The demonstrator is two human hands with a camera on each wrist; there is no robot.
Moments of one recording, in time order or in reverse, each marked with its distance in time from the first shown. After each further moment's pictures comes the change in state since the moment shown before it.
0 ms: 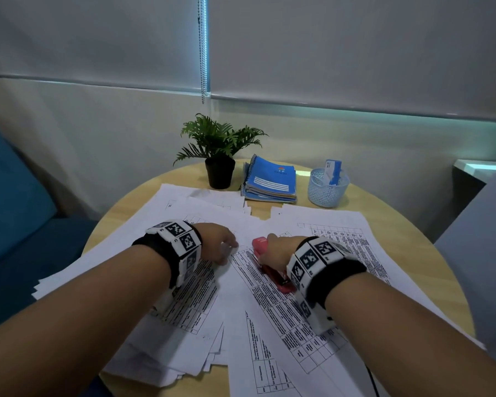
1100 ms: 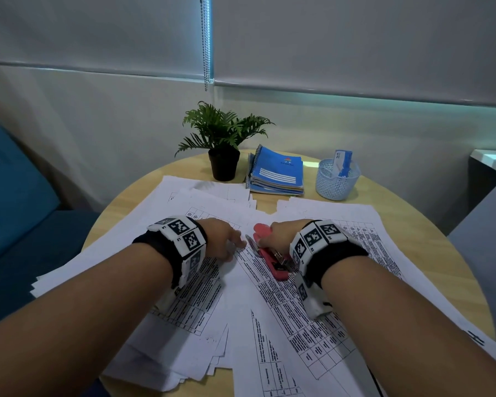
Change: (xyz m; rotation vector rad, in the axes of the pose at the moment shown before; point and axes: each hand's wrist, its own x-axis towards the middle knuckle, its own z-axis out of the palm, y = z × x) left_hand 0.001 0.001 0.000 -0.007 -0.049 0.001; right_hand 0.032 0.008 -0.006 -0.052 0.048 -0.033
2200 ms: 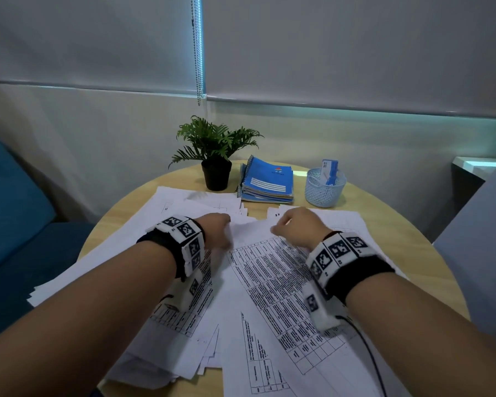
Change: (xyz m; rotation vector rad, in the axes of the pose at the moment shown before) left_hand 0.003 0.015 -0.018 -0.213 0.212 -0.207; right_hand -0.018 0.040 -0.007 0.693 0.312 0.128
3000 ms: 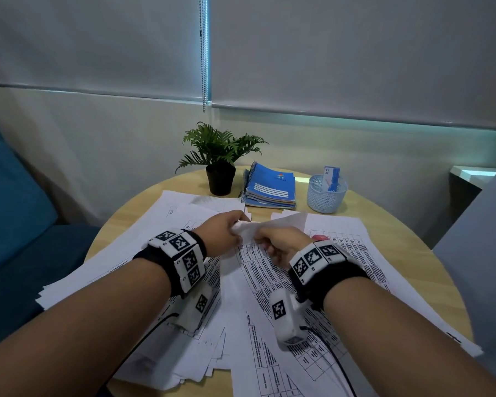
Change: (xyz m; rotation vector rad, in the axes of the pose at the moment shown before) left_hand -0.019 -0.003 0.006 -0.506 0.191 0.208; right_hand -0.003 -0.027 0.036 0.671 -0.244 0.320
